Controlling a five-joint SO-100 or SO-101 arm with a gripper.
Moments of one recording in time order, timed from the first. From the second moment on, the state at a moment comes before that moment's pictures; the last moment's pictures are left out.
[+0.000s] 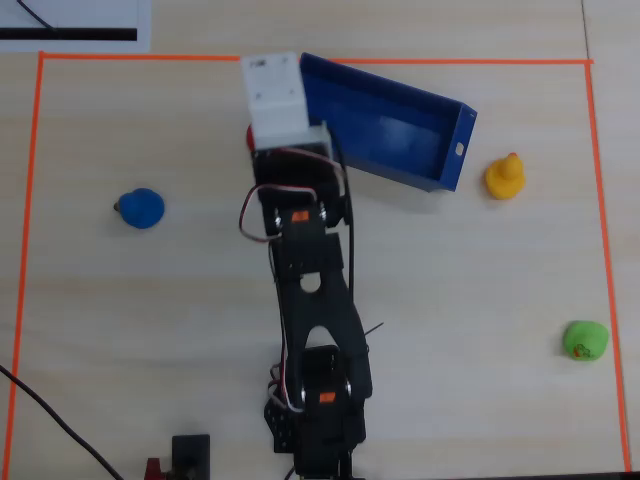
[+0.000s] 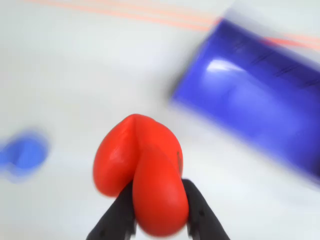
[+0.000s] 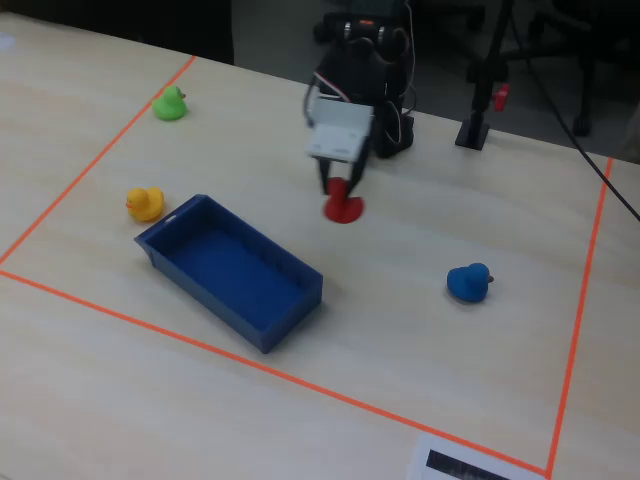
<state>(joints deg) -1.8 110.7 96.9 55.8 -88.4</state>
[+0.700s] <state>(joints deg) 15.6 67.9 65.3 49.3 -87.9</state>
